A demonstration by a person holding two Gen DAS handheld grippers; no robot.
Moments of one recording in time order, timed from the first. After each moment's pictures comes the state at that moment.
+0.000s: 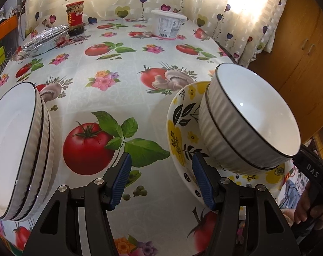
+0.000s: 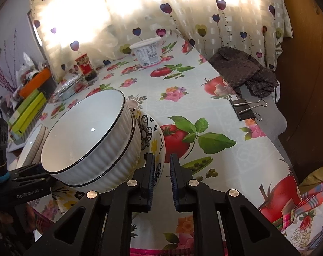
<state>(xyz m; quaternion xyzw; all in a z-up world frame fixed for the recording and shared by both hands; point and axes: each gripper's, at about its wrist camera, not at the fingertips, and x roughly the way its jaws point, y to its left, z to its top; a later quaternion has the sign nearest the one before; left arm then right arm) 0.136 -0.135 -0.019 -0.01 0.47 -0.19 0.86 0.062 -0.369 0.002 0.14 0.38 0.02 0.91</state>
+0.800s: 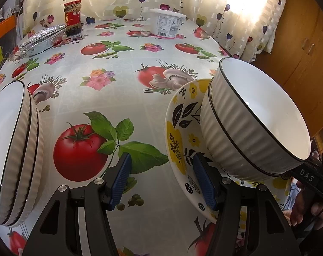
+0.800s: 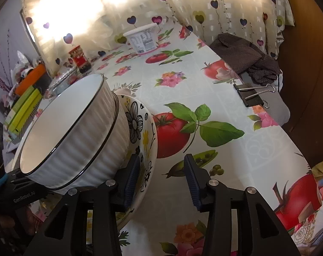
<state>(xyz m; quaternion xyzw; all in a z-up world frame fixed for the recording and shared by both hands) 0.141 -0.141 -0.031 -0.01 0.46 -0.19 0.86 0.080 -0.371 -0.022 0.15 0.42 0.02 0.90</state>
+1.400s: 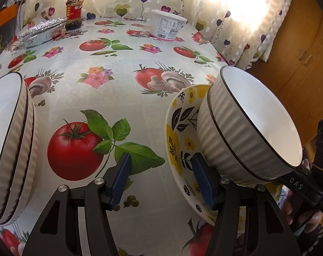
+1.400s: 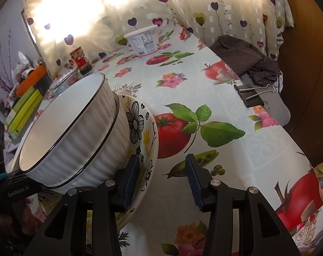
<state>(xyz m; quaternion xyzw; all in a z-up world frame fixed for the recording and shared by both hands) 0.144 -0.133 -0.030 -0.05 0.47 -0.21 0.86 0.079 -0.370 -0.023 0.15 0.40 0.02 0.90</state>
